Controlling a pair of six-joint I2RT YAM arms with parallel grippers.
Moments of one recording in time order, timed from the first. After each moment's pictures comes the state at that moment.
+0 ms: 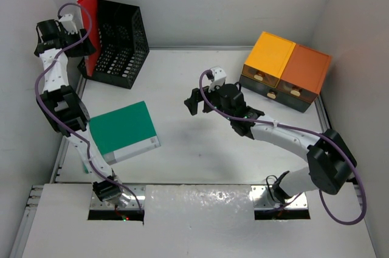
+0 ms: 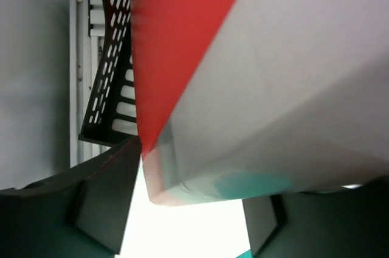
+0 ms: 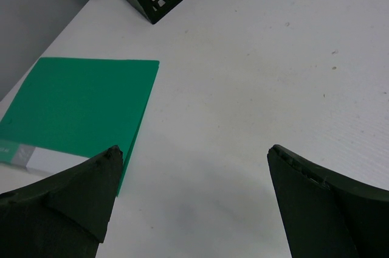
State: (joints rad) left arm 0.43 2.16 2.12 -0.62 0.47 0.14; right arm 0.74 1.43 0.84 0.31 0.05 0.30
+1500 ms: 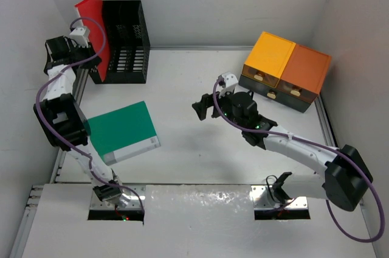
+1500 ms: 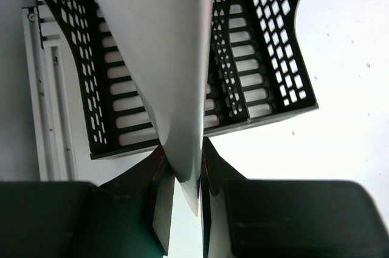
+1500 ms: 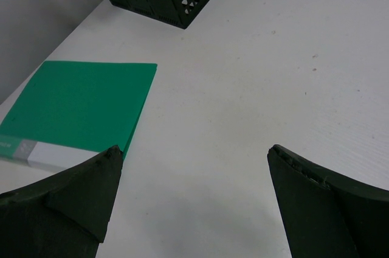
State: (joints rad) left arm 0.40 1.92 1.65 -0.36 0.58 0.23; right arm 0.74 1.26 0.71 0.33 0.07 0.27
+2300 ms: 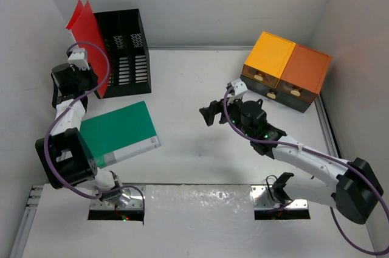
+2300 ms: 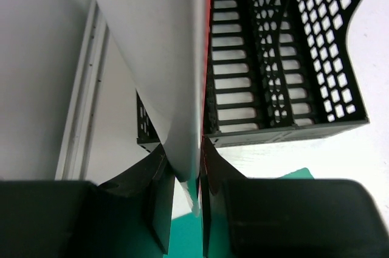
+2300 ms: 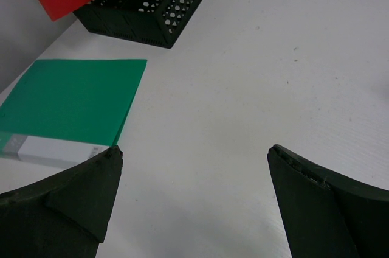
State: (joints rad) left arm 0.40 1.43 0.97 0.04 0.33 0.11; right arm 0.74 1.11 0.58 0.35 0.11 0.26
